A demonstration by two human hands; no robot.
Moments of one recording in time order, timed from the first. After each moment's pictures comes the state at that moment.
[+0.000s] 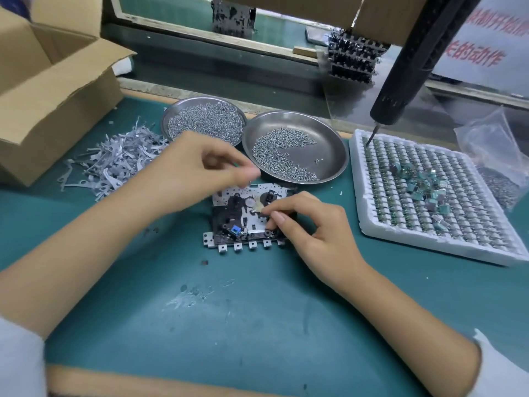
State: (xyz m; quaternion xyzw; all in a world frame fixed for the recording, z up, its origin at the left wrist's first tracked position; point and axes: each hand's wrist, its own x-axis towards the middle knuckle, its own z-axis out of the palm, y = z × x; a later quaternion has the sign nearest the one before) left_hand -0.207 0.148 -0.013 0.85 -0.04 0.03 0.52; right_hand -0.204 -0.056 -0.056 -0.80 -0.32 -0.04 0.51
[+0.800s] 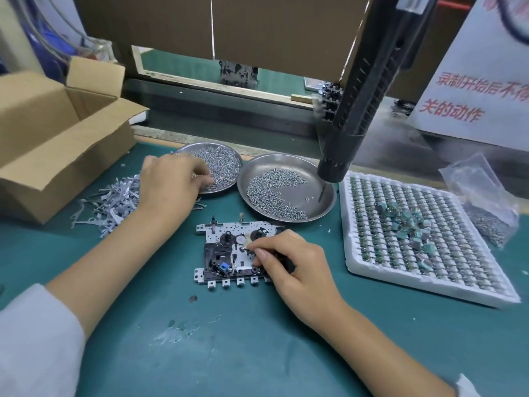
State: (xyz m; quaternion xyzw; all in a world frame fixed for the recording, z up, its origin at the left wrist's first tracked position) left_hand -0.154 0.171 -0.031 0.95 0.11 0.28 0.13; right_hand -0.202 -0.053 -0.057 -0.80 -0.34 -0.07 0.49
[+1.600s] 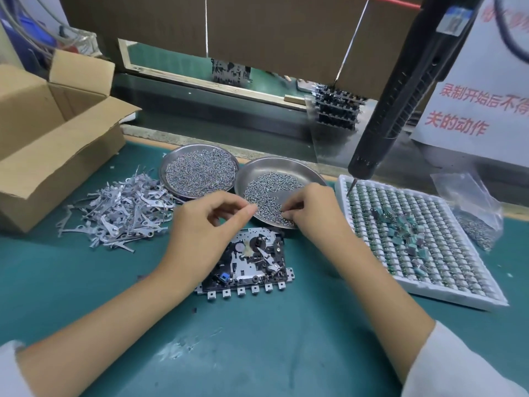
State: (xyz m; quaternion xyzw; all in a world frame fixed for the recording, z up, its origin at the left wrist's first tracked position) left_hand -0.208 0.111 -0.037 0.79 0.02 0.25 0.57; right_hand -0.108 -0.046 -0.021 -0.95 -0.15 -0.01 0.25
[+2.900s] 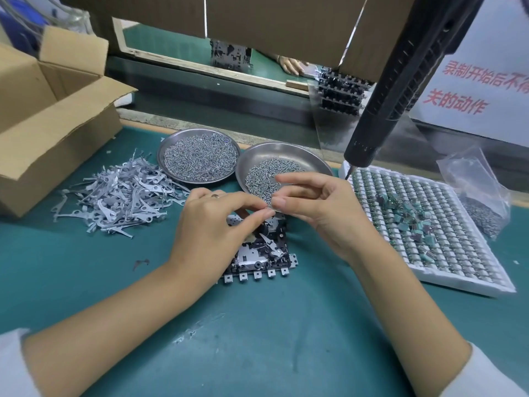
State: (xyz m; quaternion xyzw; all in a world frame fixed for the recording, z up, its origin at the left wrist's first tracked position) left_hand -0.216 0.099 -0.042 0.85 -0.06 0.33 0.40; right_hand -0.147 -0.060 -0.014 -0.69 -0.18 0.15 0.69
